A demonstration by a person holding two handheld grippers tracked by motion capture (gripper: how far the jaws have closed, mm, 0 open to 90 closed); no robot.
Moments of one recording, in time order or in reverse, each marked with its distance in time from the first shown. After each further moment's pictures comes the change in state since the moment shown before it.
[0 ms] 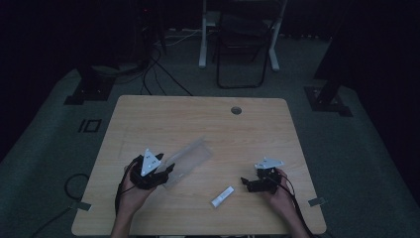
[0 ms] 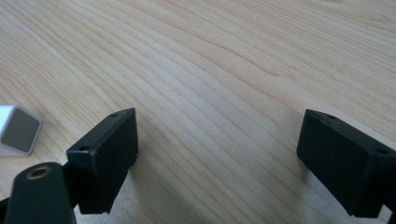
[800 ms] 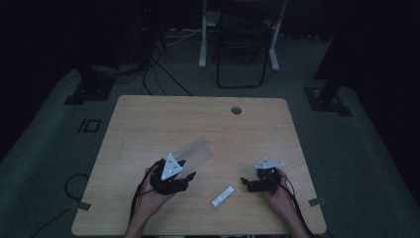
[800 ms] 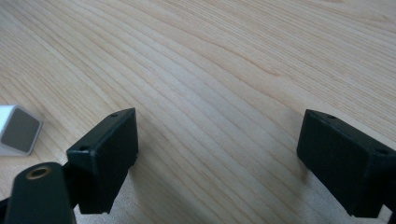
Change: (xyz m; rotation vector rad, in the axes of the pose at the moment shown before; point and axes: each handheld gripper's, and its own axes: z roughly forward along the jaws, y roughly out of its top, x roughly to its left) left arm -0.046 0.020 0.018 0.017 -0.168 0.025; right arm 0.000 0.000 0.000 0.000 0.000 0.001
